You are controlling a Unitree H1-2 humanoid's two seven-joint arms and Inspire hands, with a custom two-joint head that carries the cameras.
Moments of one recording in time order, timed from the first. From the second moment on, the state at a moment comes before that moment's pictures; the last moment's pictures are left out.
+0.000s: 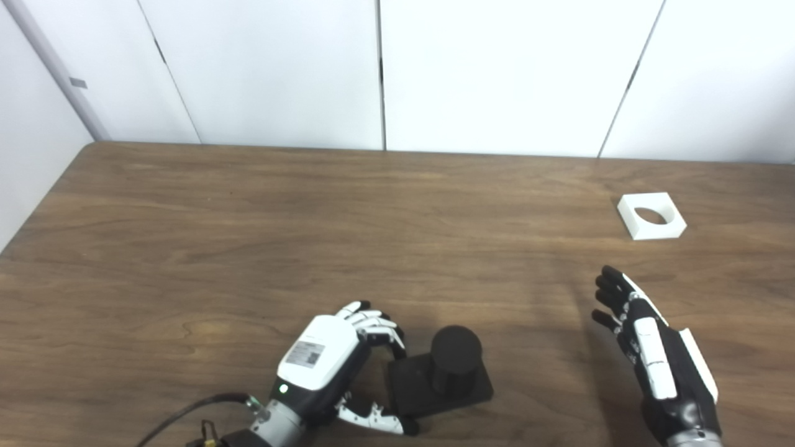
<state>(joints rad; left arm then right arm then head) 0.15 0.34 -0.48 -0.32 0.95 -0.02 -0.03 0.33 -0.13 0.01 -0.51 0.03 0.23 -0.01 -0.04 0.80</state>
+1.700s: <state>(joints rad) 0.15 0.33 -0.42 -0.22 0.95 -0.13 0.08 -0.24 -0.69 0.18 -0.10 -0.63 0.38 0.35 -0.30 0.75</state>
